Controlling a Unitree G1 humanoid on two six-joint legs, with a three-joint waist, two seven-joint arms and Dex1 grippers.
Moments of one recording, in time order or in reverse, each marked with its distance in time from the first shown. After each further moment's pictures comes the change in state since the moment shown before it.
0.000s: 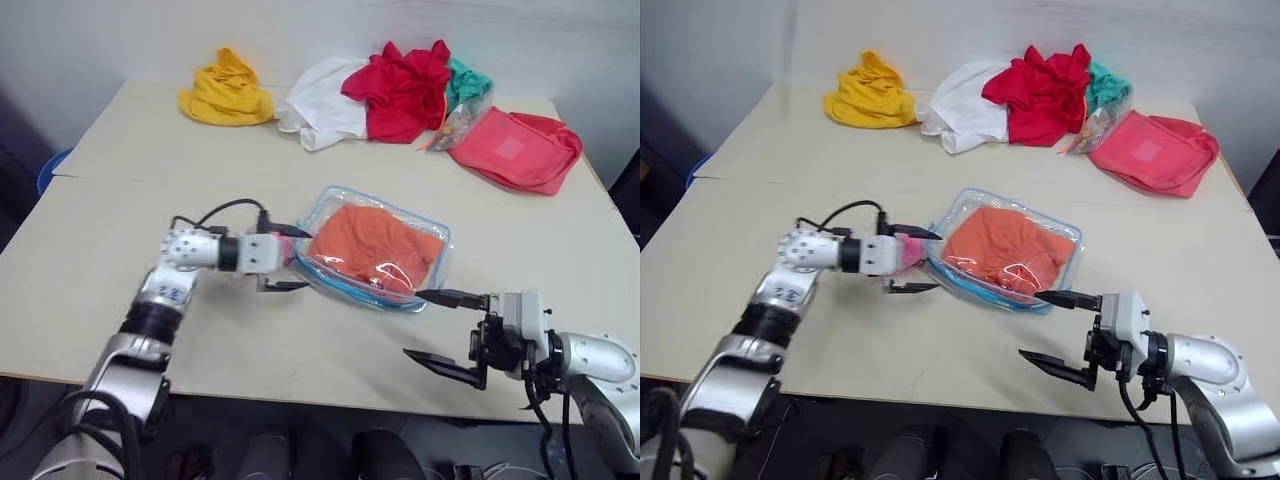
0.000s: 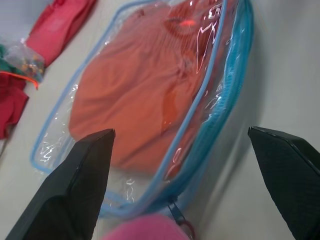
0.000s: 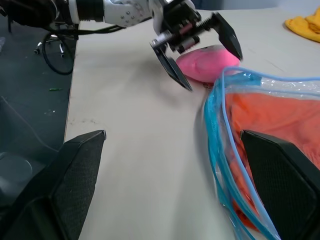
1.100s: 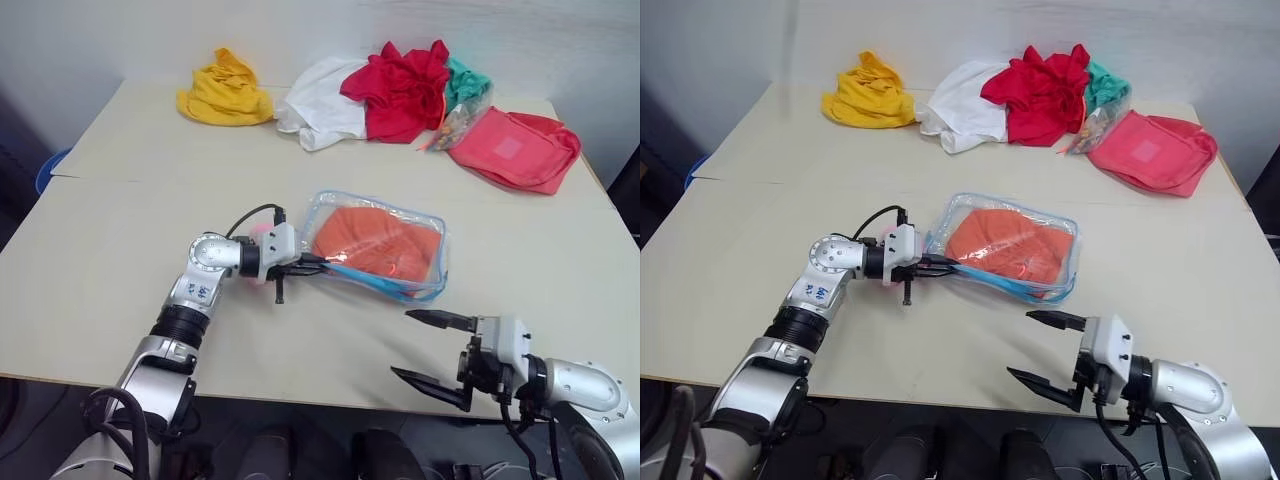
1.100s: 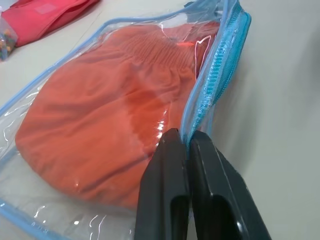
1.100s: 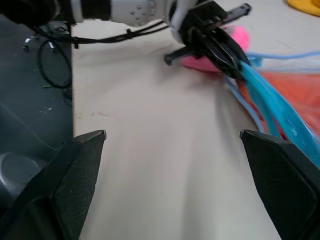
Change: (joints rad) left arm 0.068 -0.112 0.042 -0.116 -0.129 0.333 -0.061; right arm 0.127 0.055 0.017 -0.030 -0.102 -0.067 -0.054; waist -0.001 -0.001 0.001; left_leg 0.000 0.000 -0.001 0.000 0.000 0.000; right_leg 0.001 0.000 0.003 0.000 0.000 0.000
